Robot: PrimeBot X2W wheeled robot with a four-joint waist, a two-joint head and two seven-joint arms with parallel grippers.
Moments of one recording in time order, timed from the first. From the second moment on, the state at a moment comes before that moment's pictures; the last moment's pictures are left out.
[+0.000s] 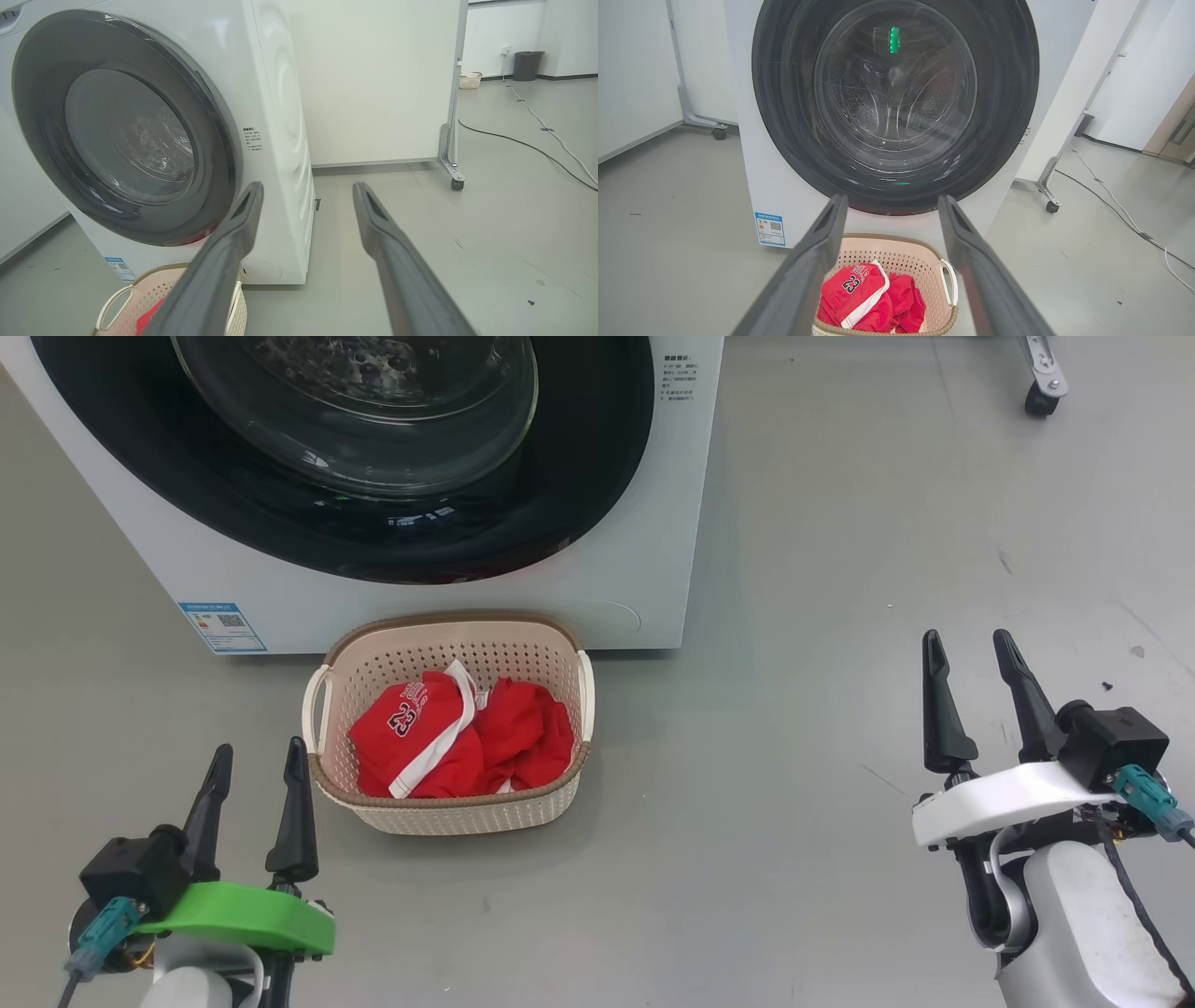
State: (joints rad) left arm -0.12 0.09 -0.10 0.27 -0.47 -0.12 -0.26; right arm -0.21 -0.12 0.14 0.28 0.40 0.11 -0.25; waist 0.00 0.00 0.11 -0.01
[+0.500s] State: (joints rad) left arm -0.11 0.08 -0.09 0.26 -0.47 -0.12 -0.26; right arm -0.19 -0.10 0.12 0.25 0.37 0.11 -0.25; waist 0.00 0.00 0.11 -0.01
